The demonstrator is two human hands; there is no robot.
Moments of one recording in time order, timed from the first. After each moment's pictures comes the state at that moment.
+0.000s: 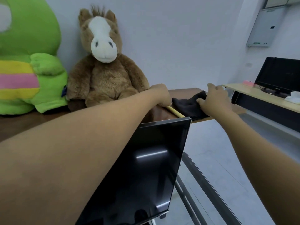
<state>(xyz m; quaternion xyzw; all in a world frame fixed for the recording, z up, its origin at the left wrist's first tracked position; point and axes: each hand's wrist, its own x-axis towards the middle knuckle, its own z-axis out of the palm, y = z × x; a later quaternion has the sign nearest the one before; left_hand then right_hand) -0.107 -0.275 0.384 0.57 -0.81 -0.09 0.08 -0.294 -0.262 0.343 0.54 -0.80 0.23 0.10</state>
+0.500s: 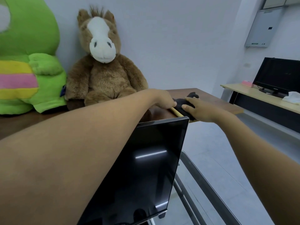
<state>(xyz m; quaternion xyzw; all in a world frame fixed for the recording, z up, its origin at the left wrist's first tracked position) -0.116 -0.293 0.373 0.50 -0.85 -0.18 0.03 -0.287 -0.263 0.331 0.66 -0.73 0.15 -0.09</state>
